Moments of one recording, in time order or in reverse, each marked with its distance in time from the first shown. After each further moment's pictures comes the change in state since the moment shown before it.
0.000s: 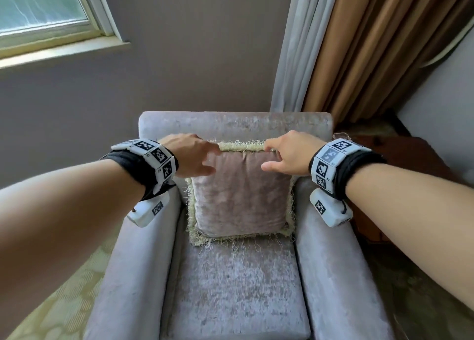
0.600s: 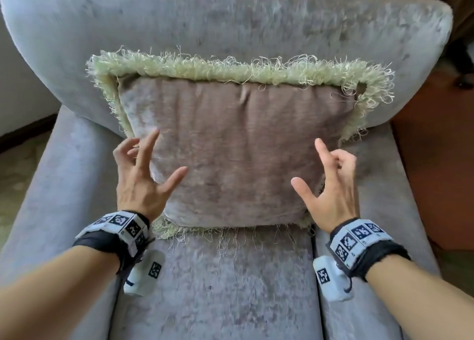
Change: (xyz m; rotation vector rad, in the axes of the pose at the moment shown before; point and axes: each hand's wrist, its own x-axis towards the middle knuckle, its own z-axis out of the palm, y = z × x) left_hand 0.156 -0.036 0.390 -0.717 0.628 -0.546; right_hand 0.111 0.103 0.381 0.576 0.569 0.274
